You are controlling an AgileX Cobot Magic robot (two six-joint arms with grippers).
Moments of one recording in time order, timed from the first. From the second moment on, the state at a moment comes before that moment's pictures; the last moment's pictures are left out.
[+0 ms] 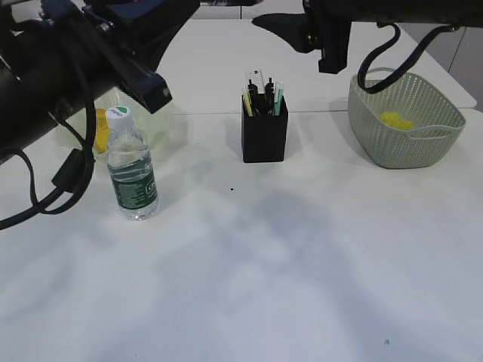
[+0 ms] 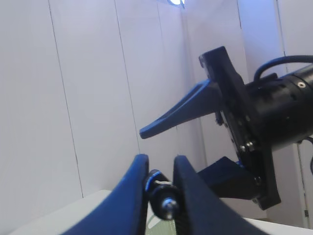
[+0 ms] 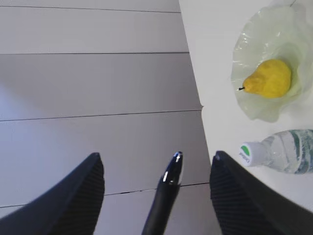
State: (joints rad) left arm -0.53 1.52 -0.69 0.37 -1.15 -0.14; right arm 0.36 1.54 -1.20 1.74 0.43 -0.34
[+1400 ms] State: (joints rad) left arm -0.53 1.52 -0.69 0.33 -0.90 -0.27; right arm 0.19 1.54 -1.20 -0.28 0.85 0.16
